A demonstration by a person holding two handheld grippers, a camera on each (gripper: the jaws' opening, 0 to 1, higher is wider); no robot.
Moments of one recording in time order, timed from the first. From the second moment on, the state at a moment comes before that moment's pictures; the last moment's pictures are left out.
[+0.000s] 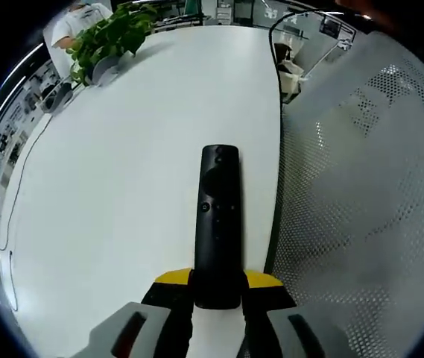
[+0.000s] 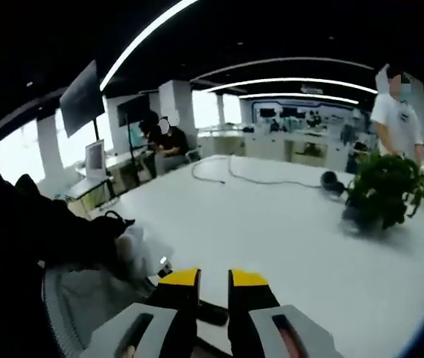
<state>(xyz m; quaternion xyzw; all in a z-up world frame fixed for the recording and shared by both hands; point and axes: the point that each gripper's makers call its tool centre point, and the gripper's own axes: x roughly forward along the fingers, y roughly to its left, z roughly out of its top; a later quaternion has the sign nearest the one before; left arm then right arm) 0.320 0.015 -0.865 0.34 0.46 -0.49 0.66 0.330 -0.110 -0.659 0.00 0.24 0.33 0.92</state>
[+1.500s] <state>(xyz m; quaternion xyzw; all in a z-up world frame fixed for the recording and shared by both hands) 0.330 0.017 -0.865 0.34 0.47 -0.51 0.63 0.361 -0.136 -0.696 -0.09 0.21 0.23 0.95</state>
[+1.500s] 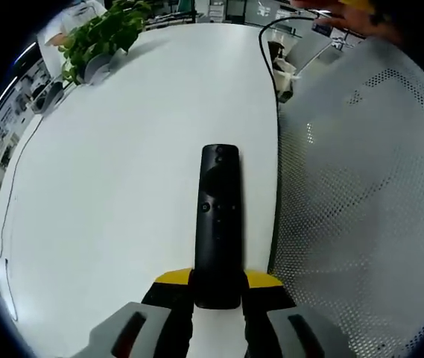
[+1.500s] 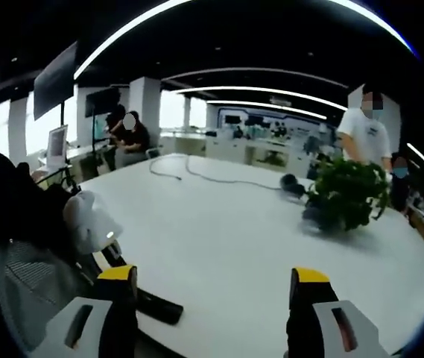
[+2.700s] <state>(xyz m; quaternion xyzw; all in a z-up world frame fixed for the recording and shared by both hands) 0.431 0.027 -0.868 0.40 0.47 -0.51 0.59 0.357 -0.146 -0.718 -0.12 0.27 0.21 0.93</state>
